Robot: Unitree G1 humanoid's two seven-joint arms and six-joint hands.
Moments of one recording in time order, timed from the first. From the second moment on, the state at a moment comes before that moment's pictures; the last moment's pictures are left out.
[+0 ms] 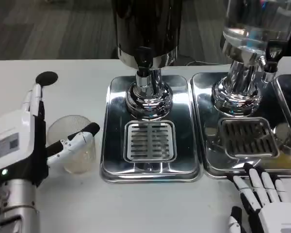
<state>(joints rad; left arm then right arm) 0.05 0.39 -0.16 -0.01 0.79 0.23 0.36 0.40 -0.41 0.37 0.16 -0.96 -0.11 -0.74</state>
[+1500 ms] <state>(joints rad) -0.01 0.37 -0.20 0.16 0.72 0.19 0.33 0.40 -0.42 0.36 0.17 -0.92 -0.16 -0.74</state>
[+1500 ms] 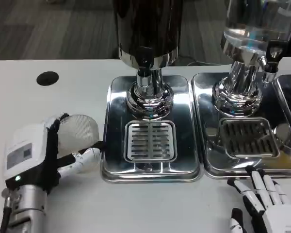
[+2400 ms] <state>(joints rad) 0.00 0.34 -0.20 0.17 0.76 0.22 0.47 0.39 -0.42 0.36 0.19 -0.91 -0.16 -0.74</state>
